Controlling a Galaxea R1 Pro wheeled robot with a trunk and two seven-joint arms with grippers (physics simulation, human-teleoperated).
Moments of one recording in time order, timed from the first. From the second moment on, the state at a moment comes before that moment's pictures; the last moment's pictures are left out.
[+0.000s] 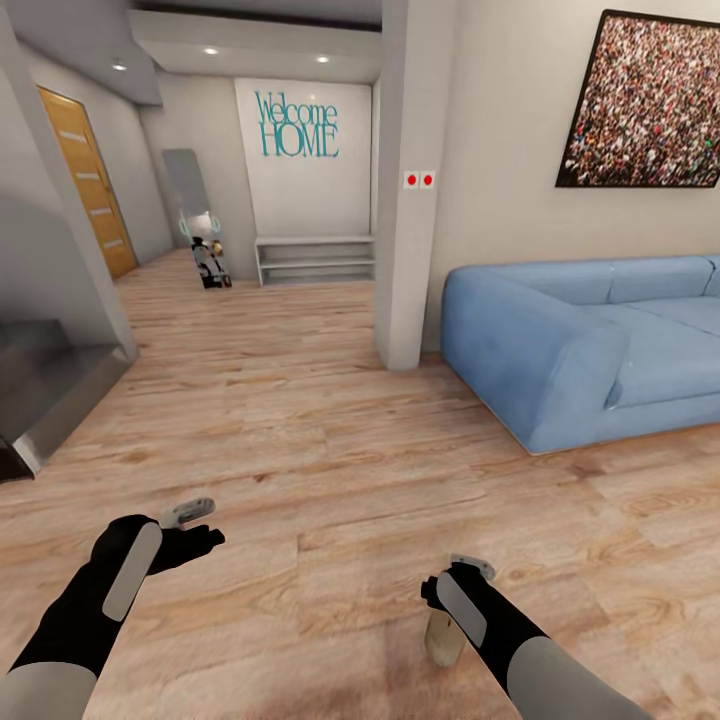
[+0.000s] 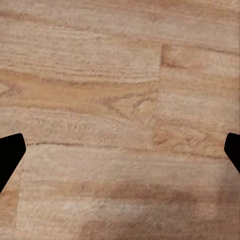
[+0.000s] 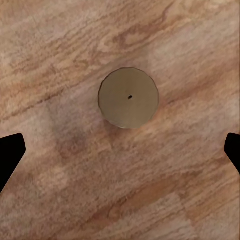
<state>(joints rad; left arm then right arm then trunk) -0.51 0.18 0.07 -1.14 0.54 0.99 0.27 -0.64 0.06 0.40 -0.52 -0.73 0.47 -0.56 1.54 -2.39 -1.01</state>
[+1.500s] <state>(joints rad) -0.31 0.67 0.05 -1.37 1.74 1.00 0.20 -0.64 0.06 0.40 -0.53 -0.73 0.47 -0.55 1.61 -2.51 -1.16</state>
